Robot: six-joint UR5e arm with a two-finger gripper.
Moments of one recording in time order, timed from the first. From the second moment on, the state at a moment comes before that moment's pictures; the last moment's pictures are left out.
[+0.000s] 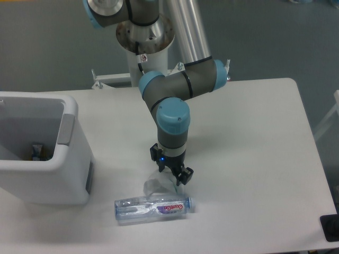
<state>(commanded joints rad) 2.36 -2.02 -1.81 -0.75 1.50 1.10</state>
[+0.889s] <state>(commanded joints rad) 2.33 -1.81 -1.77 -0.80 1.26 1.02</state>
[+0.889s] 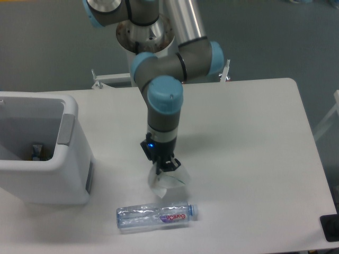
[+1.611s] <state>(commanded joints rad) 2.26 -1.62 -1.63 -0.79 0.94 0.86</state>
